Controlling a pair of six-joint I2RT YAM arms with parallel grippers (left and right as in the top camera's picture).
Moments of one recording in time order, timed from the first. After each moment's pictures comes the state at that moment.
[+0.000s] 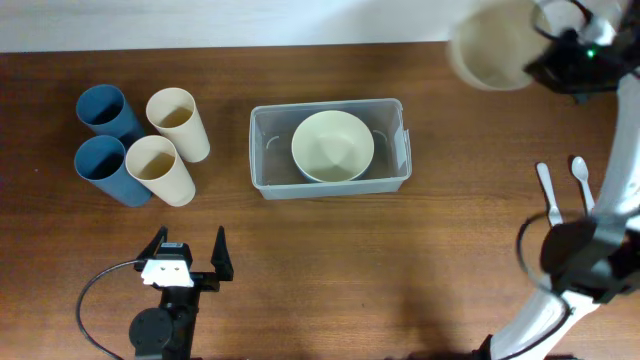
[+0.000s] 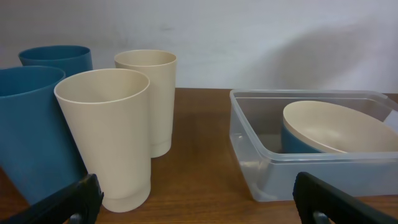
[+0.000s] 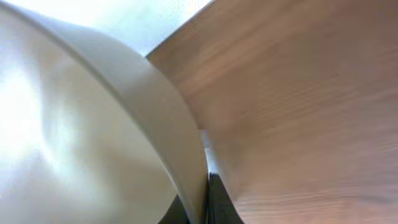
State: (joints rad) left arm 0.03 0.01 0.01 -0.07 0.09 -0.06; right arm -0.31 2.05 2.33 -1.32 -0.52 0.35
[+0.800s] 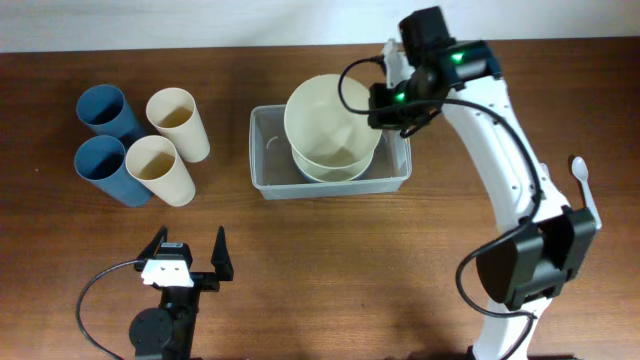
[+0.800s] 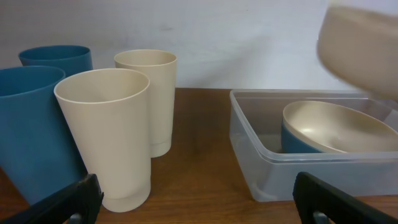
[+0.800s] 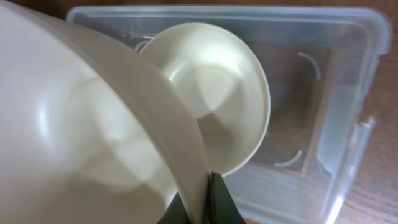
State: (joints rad) left arm 0.03 0.01 0.01 -0.07 0.09 -0.06; right arm 0.26 2.02 2.02 -1.20 -0.34 0.21
